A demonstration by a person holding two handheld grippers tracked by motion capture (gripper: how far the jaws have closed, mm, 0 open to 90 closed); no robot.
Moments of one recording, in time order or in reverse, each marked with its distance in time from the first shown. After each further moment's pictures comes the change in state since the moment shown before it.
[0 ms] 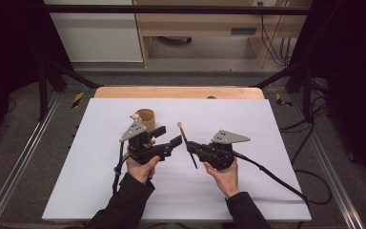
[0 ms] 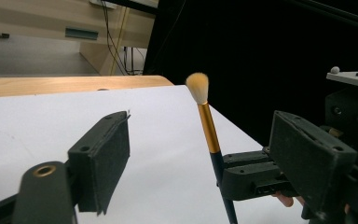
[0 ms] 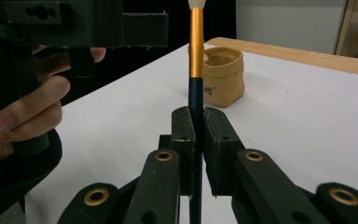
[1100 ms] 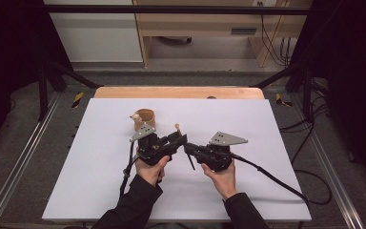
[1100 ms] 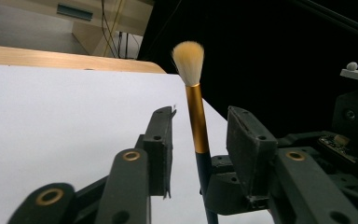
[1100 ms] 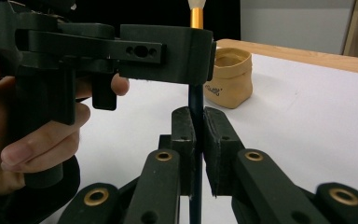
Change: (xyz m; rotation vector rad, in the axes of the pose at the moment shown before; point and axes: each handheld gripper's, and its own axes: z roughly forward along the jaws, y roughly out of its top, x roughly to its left) left arm -0.006 -0.014 0.020 0.026 -0.017 -0.097; right arm 0.004 -0.004 0.005 -0.013 0.018 0.003
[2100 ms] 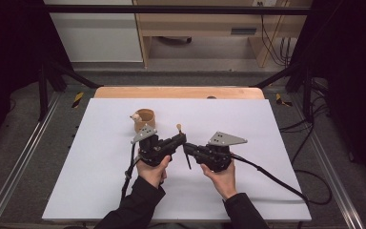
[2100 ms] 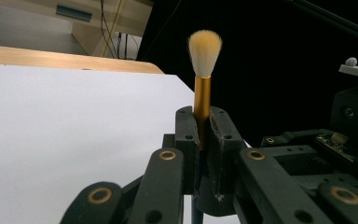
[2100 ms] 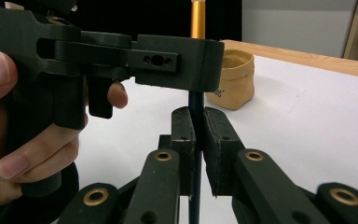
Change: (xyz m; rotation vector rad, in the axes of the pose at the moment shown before) left arm -0.006 -0.002 -0.001 -0.004 0.003 0.001; right arm 0.003 0.003 0.000 0.005 0.003 -0.016
